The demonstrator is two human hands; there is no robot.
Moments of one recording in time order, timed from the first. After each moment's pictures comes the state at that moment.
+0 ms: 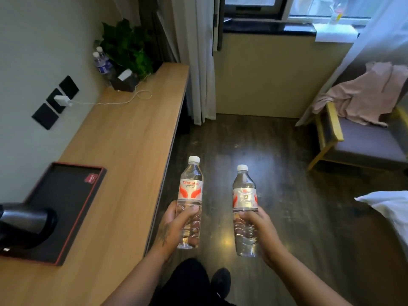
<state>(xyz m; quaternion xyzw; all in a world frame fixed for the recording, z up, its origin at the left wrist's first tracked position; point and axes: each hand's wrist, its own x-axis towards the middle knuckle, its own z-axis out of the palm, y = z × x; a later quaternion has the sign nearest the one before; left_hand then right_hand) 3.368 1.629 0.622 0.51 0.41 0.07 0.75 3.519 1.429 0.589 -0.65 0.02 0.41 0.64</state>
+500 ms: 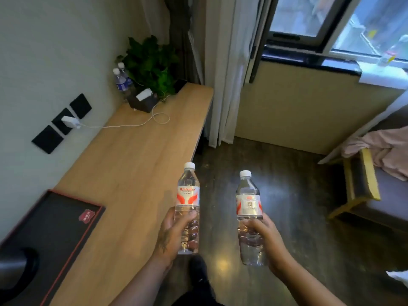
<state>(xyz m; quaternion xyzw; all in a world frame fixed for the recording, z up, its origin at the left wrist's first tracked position) 3.510 1.795 0.616 0.46 0.45 0.14 0.76 3.692 1.611 0.604 -0.69 -0.05 0.44 0.58</state>
